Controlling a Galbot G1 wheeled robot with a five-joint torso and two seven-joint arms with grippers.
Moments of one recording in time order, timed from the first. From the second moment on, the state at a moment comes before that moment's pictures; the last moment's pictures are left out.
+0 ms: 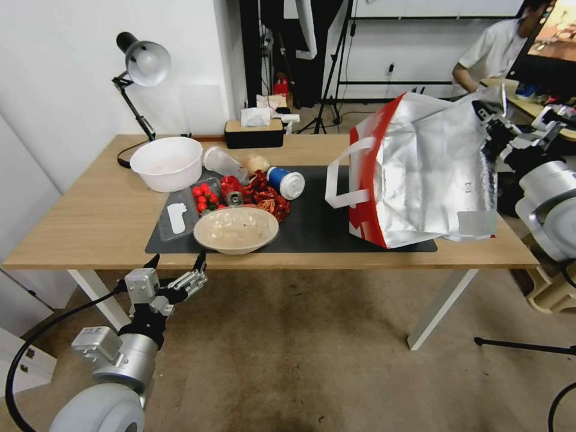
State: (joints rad) left arm 1.73 -1.30 -0.62 -2.36 -0.50 0.18 -0.10; right arm -0.92 0.59 0.56 1.87 1.53 -0.07 0.15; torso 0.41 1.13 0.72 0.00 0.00
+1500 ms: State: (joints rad) left arm 1.76 -1.29 -0.67 -2.43 -0.52 0.18 -0.10; right arm -0.92 0.64 0.49 1.91 1.41 -0.13 0.25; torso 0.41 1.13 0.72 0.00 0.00
